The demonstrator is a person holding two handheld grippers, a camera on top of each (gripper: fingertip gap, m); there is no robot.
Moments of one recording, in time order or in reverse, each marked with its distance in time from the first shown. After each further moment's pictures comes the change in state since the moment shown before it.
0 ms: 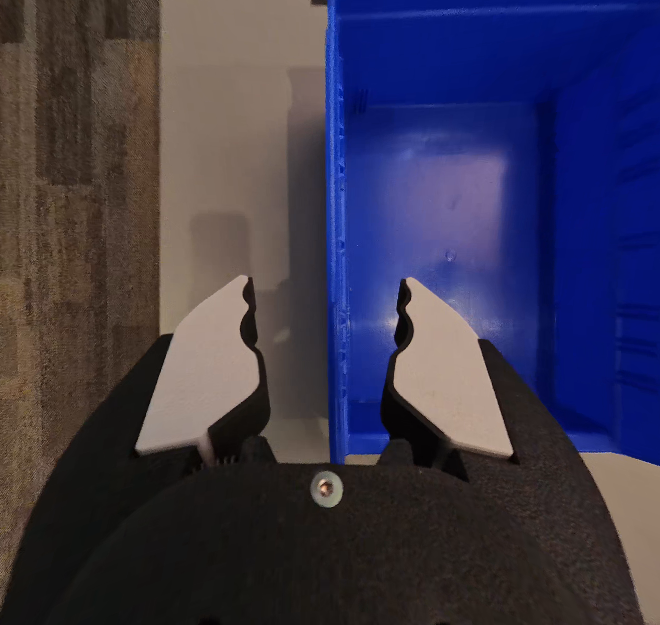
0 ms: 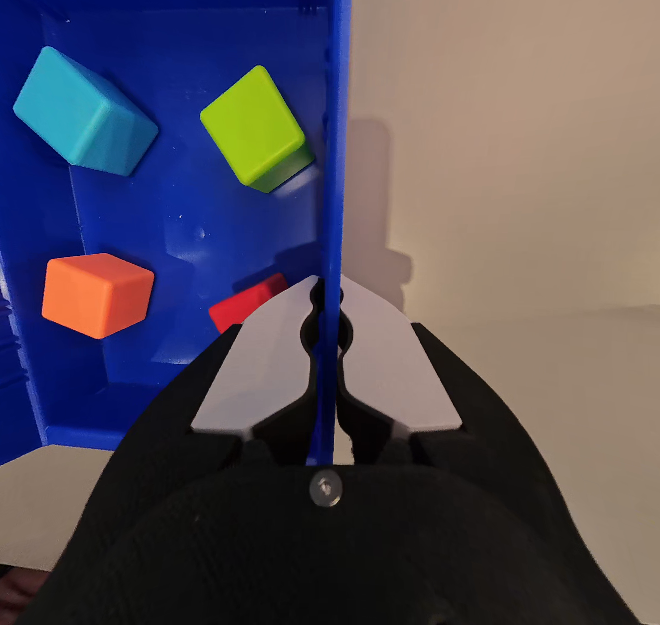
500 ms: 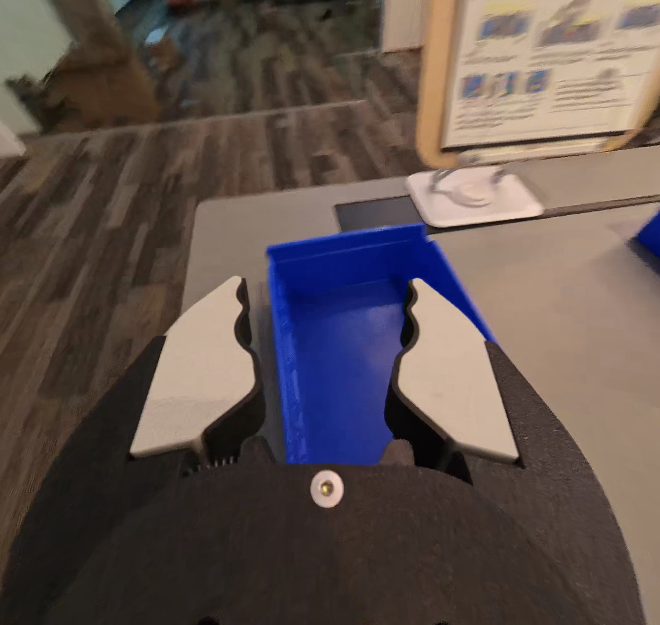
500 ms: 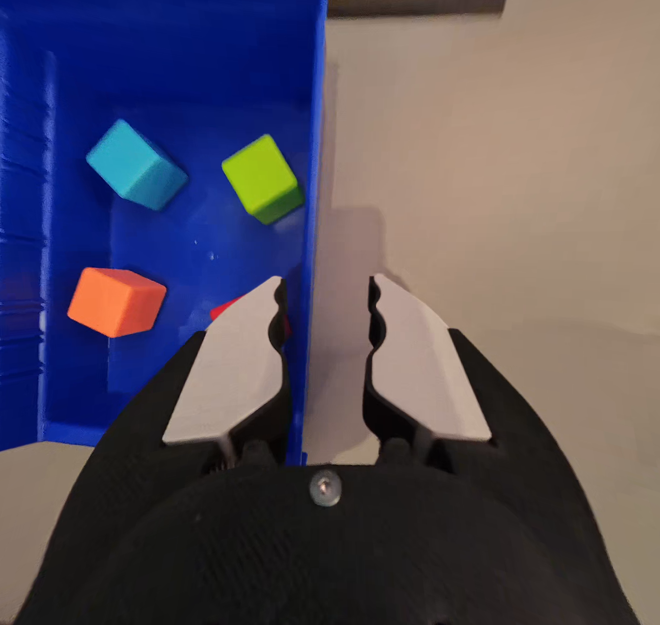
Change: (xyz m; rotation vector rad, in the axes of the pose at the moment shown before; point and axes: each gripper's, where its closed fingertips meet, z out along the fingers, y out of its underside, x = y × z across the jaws) left arm 0.049 -0.070 -0.121 0.621 0.133 0.121; right arm 0.010 -0.018 -0.038 0.234 -0.009 -0.029
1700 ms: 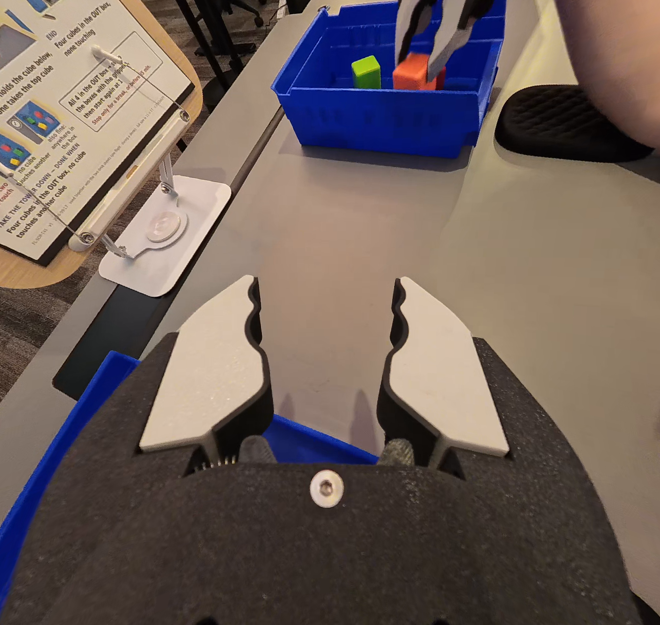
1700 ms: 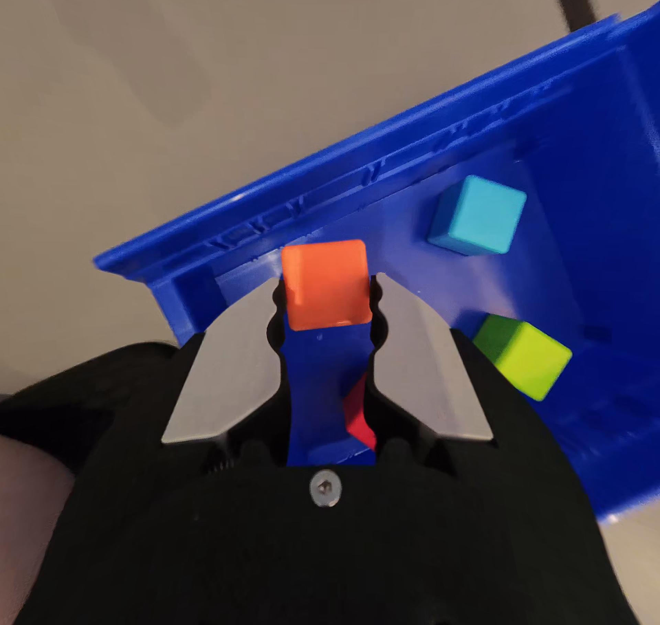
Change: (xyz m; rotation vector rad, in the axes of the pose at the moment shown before) left arm 0.255 0.038 0.010 -0.037 0.840 0.625; right arm -0.172 0.034 0.008 -0.095 -0.445 -0.970
